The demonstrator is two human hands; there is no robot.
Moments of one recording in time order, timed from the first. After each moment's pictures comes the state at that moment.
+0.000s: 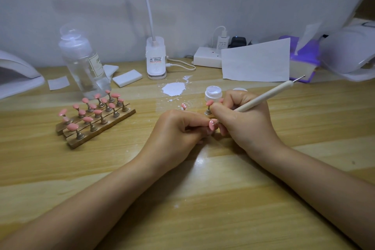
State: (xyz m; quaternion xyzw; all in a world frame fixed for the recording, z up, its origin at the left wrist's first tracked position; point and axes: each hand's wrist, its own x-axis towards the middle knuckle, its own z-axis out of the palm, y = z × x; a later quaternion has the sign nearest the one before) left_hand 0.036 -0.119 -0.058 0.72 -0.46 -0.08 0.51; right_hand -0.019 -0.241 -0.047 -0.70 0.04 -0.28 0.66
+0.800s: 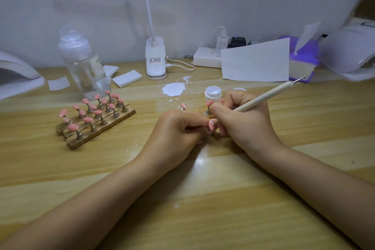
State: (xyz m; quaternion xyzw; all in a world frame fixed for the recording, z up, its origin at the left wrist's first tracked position) left_hand 0.035 -0.119 -0.056 0.72 -0.45 -0.09 0.52; right_hand -0.020 -0.241 -0.048 -0.70 0.04 -0.28 0.65
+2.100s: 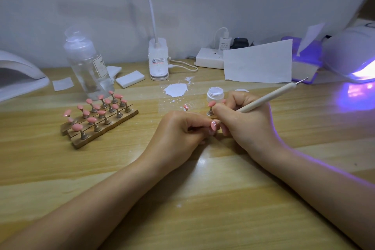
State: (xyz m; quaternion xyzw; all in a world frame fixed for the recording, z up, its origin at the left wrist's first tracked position) left_hand 0.035 -0.119 -0.057 0.73 -0.44 -0.09 0.52; right_hand -0.021 -0.241 -0.047 -0.70 0.05 -0.29 0.66
